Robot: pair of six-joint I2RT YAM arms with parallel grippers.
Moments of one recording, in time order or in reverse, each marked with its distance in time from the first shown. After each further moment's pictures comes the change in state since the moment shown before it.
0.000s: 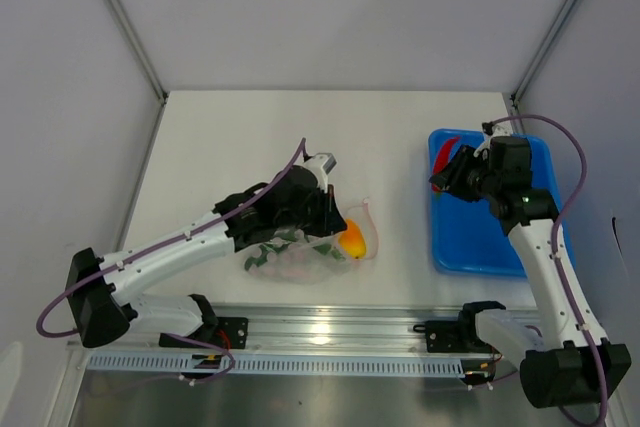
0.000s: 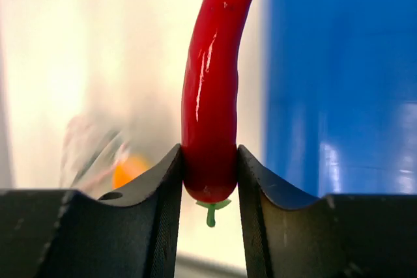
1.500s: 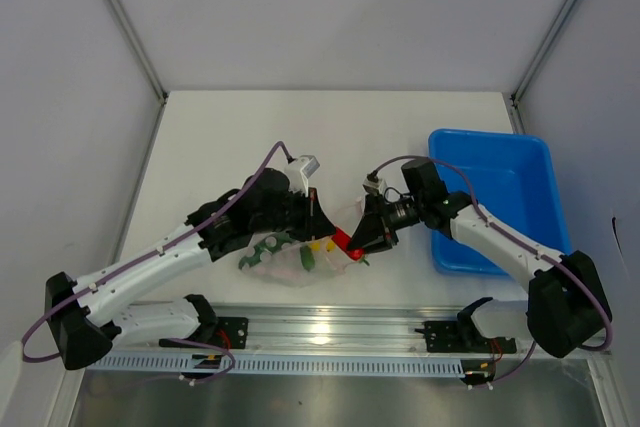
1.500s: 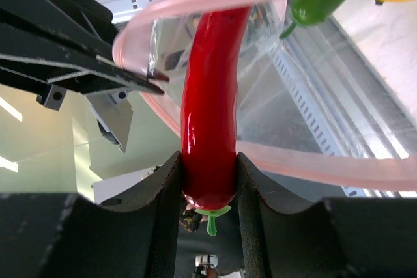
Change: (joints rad) left arm 0.072 -0.158 -0.100 0.027 0.156 0.043; right arm 0.431 0.239 -0.220 0.313 -1.027 0.319
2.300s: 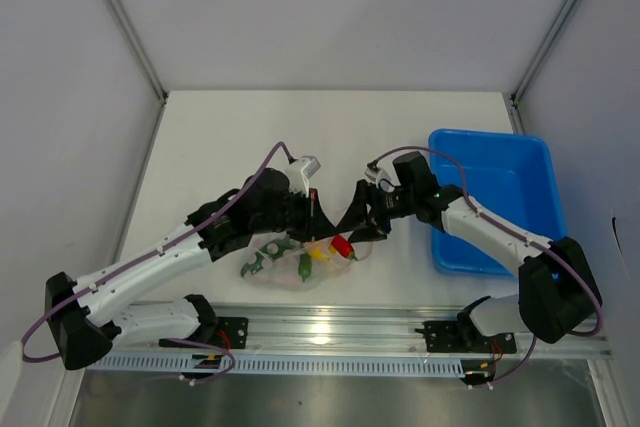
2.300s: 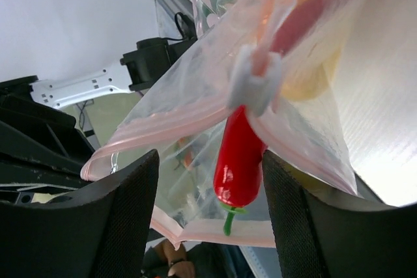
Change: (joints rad) left arm 0.000 0.000 0.000 0.001 0.022 -0.003; right arm 0.030 0.107 0.062 0.071 0.269 0.042
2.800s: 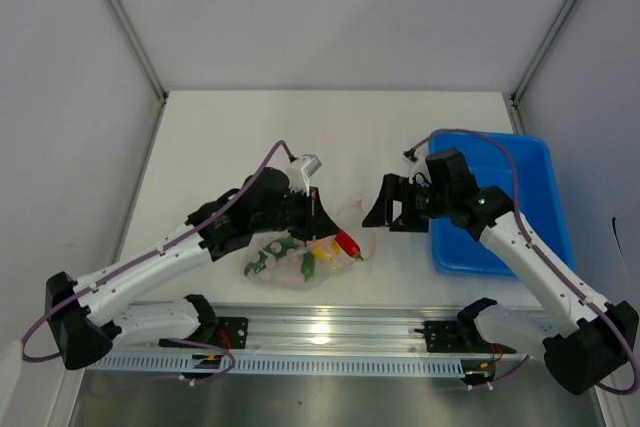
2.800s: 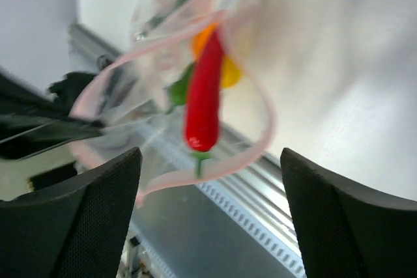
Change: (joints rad) left arm 0.000 0.002 0.000 0.026 0.007 -0.002; right arm -0.042 -0.297 0.138 -0.454 0.375 -0.257
